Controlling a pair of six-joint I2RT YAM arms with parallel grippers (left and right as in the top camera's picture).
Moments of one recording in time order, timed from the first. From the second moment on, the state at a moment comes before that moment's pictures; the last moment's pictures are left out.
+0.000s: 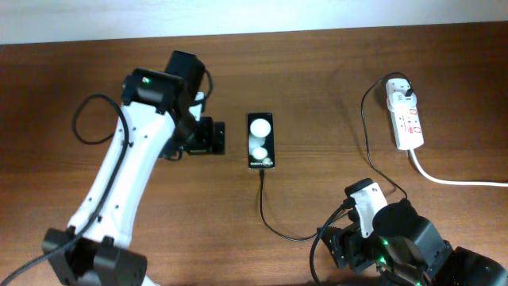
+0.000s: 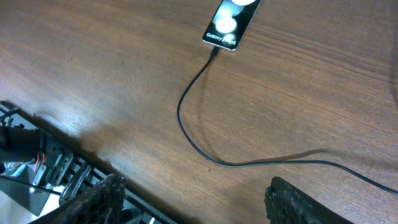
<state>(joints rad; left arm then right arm) -0.33 1.74 1.76 -1.51 0.05 -0.29 0.76 0.65 1.00 -1.18 0.00 0.40</state>
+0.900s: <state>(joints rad) -0.42 0.95 1.31 -1.39 -0.18 -0.46 0.76 0.65 1.00 -1.11 -0.01 0.40</state>
